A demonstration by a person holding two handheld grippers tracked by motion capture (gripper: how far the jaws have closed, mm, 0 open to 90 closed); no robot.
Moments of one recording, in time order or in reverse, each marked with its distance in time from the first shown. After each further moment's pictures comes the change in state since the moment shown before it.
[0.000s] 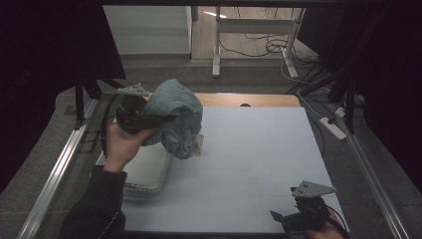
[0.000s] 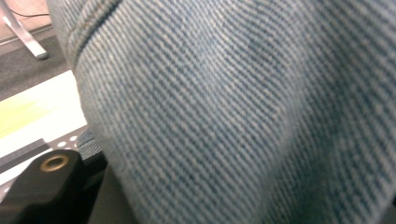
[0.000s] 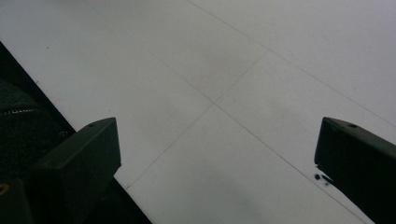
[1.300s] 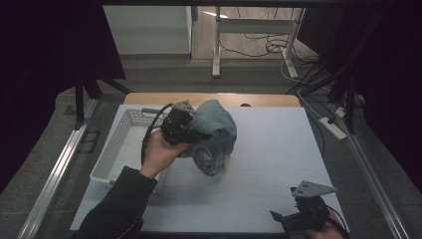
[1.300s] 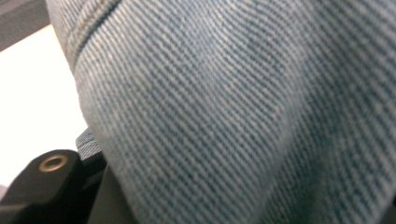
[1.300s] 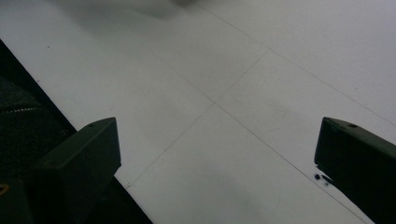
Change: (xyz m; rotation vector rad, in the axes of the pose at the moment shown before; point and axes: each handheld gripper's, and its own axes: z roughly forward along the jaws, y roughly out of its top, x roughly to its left) left arm -0.047 0.003 0.093 0.144 -0.124 0.120; right arm 0.000 0.000 0.000 0.002 0.003 -0.002
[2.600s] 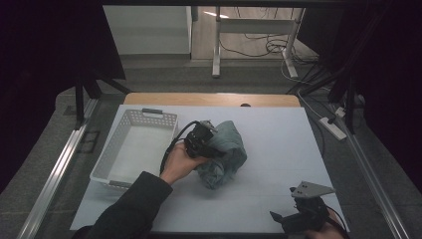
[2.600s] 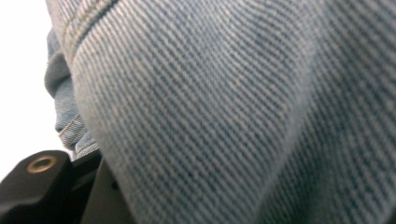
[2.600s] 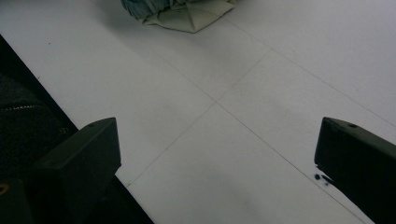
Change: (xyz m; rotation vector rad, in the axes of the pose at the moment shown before) left arm 0.005 -0.024 0.089 0.153 -0.077 -0.019; right arm 0.001 0.000 0.000 0.005 0.001 -0.016
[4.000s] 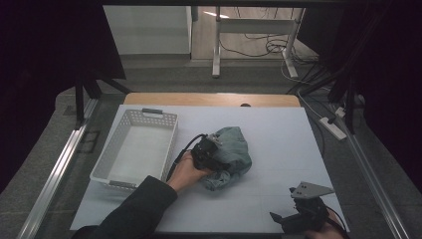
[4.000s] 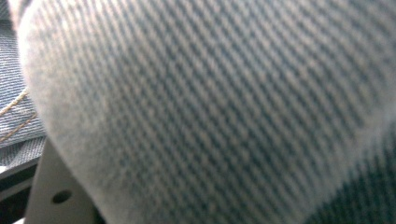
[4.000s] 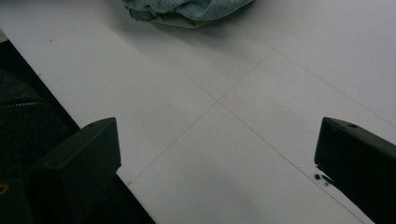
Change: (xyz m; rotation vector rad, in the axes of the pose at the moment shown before) left arm 0.010 -0.028 0.056 0.015 -0.005 0.038; right arm 0.001 0.000 0.000 0.004 0.003 -0.011
